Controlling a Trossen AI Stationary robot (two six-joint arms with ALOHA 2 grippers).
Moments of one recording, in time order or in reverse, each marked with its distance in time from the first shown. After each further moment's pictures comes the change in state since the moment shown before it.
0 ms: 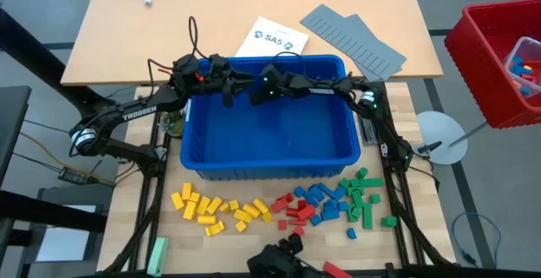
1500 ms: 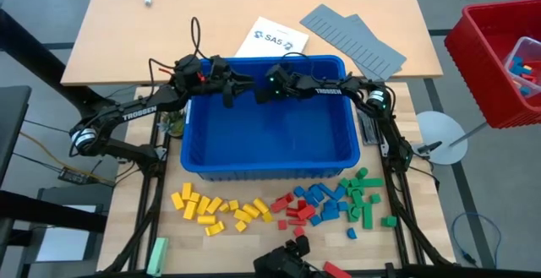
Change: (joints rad) left arm 0.000 0.000 0.000 -0.047 0.000 -0.006; right arm -0.006 -0.093 -0.109 0.017 0.056 0.036
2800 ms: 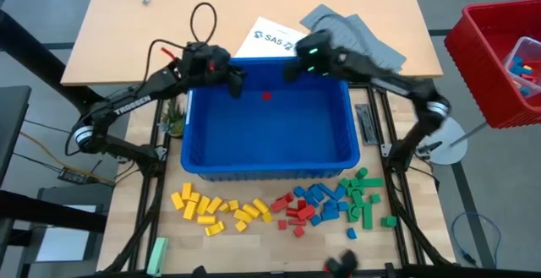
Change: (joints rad) left arm -0.057 0.033 0.339 -0.705 -0.445 0.230; right arm 0.039 -0.516 -0.002 -0.300 0.099 -0.334
